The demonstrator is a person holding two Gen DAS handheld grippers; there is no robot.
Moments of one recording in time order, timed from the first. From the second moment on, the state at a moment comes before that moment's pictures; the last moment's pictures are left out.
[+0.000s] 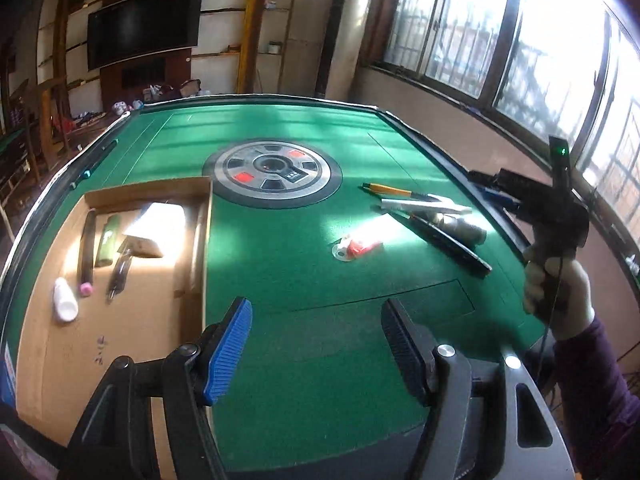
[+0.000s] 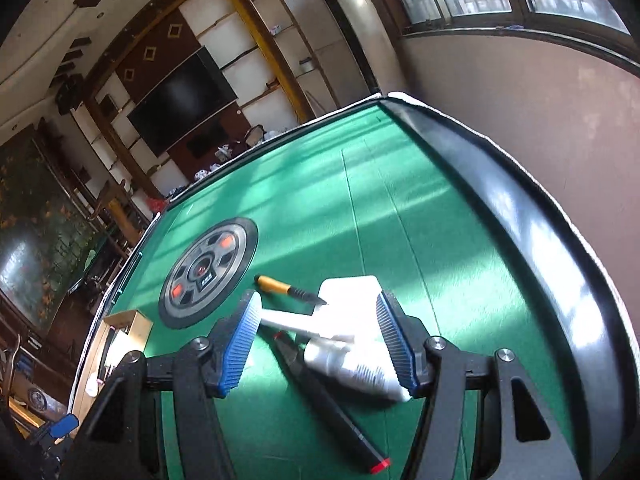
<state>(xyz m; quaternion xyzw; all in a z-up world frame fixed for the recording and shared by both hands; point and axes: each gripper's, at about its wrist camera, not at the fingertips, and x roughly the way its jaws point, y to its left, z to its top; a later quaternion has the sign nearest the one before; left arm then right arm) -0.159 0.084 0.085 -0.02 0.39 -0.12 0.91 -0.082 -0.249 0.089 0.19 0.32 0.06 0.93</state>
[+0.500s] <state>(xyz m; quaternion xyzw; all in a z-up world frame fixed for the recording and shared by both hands) -0.008 -0.025 0.012 0.09 0.46 -0.18 0.86 -0.073 -0.273 0.070 0.24 0.32 0.11 0.91</state>
